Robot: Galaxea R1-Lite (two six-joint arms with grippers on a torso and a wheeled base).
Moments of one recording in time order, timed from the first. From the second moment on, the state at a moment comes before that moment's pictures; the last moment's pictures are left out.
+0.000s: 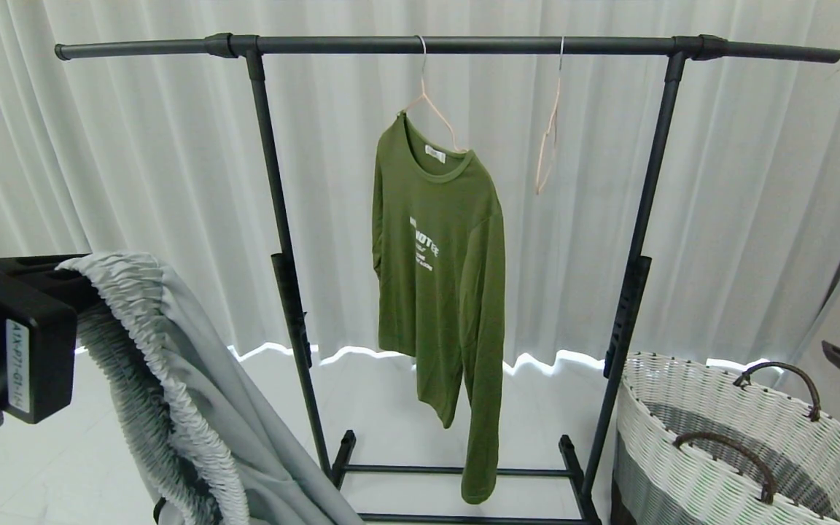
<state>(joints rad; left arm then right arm) -0.86 1.10 -1.09 0.40 0.70 0.13 0.46 0.89 -0.67 -0.06 -0.27 -0.51</state>
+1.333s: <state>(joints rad) -0.86 1.10 -1.05 0.39 0.70 0.13 0.41 0.87 -0.63 -0.15 -0.26 -0.47</state>
